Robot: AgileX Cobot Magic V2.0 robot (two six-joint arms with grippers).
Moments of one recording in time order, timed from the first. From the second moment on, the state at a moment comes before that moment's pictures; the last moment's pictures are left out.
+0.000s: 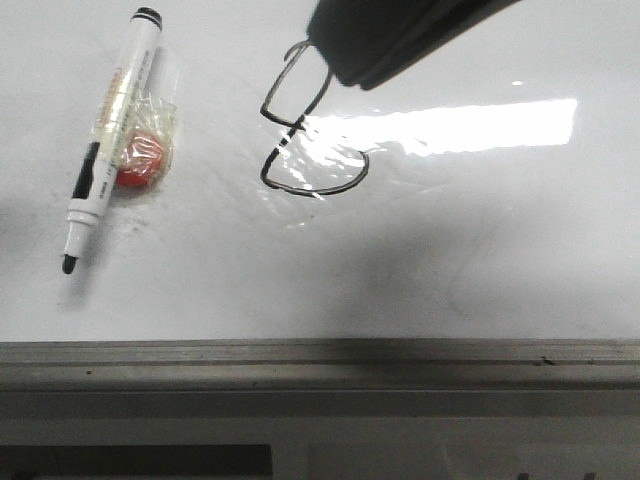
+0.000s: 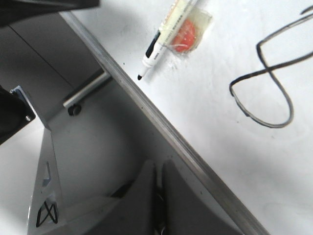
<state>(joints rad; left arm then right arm) -0.71 0.64 -0.42 0.02 0.11 -0.57 0.89 1.04 -0.90 0.10 0.62 0.09</state>
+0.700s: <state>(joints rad) -0.71 0.14 -0.14 0.17 0.12 -0.56 0.89 0.26 -0.38 0.01 0.30 0.09</state>
